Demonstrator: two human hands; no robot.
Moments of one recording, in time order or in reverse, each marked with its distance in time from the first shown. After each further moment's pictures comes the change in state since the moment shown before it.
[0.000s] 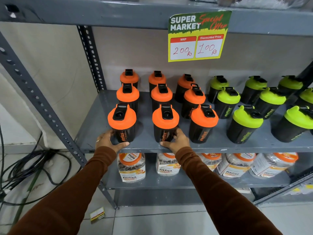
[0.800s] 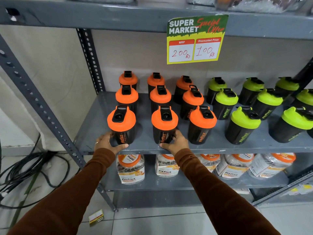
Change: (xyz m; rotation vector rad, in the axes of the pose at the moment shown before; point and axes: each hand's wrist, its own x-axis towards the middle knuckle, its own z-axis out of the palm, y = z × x) left_hand 0.000 -0.001 -0.001 0.038 -0.023 0.009; right_hand 0.001 0.003 0.000 0.005 -0.013 -0.001
